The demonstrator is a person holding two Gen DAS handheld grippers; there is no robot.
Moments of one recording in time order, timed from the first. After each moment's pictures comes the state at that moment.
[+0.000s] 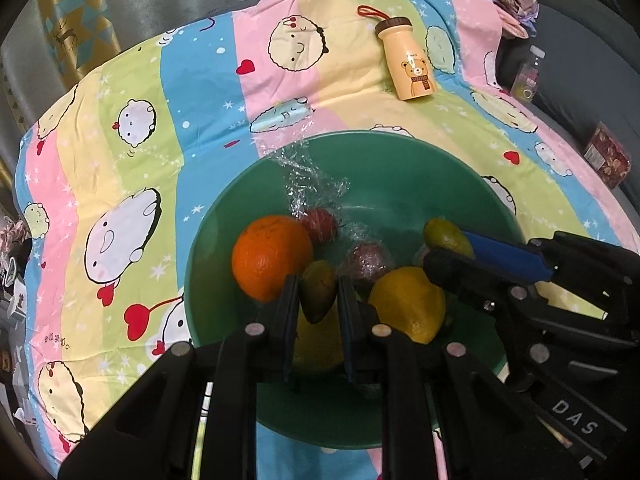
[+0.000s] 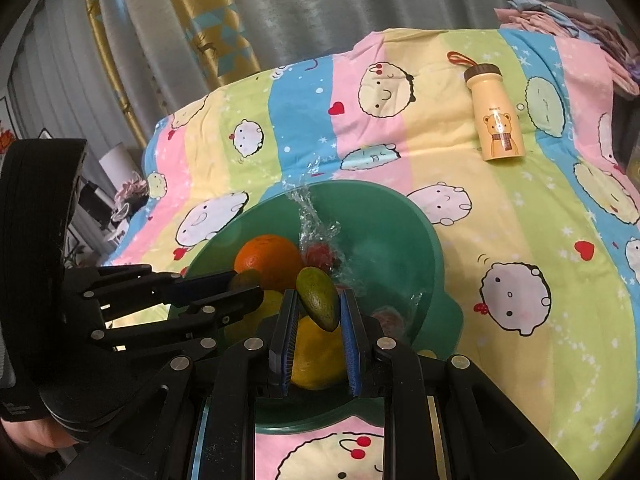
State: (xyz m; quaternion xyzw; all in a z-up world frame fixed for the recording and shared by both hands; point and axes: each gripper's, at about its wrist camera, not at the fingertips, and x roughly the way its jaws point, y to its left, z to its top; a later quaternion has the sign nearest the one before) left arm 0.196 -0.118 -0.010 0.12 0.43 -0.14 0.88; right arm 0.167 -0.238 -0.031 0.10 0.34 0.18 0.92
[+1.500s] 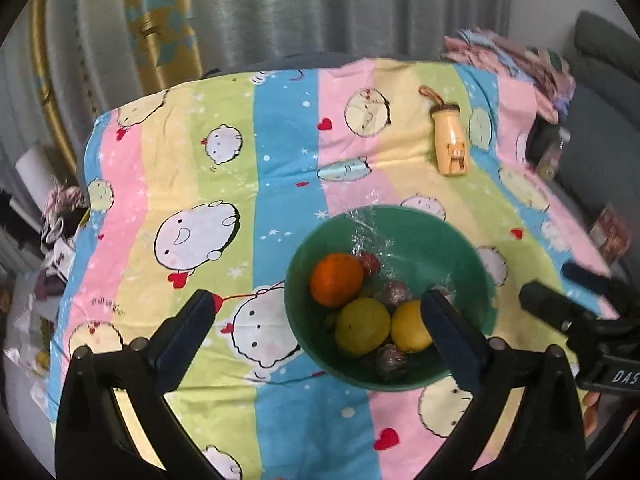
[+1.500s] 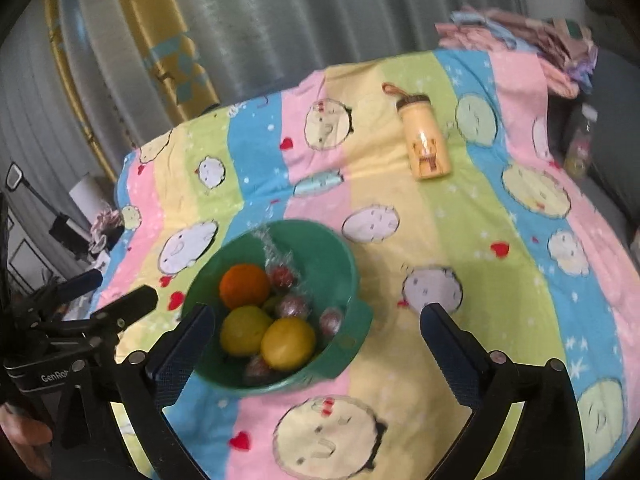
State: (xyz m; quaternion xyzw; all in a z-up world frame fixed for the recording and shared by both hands) left arm 0.147 -0.072 0.076 0.04 0.37 -0.05 0.92; right arm 0.130 -0.278 0.037 0.13 0.36 0.10 0.92
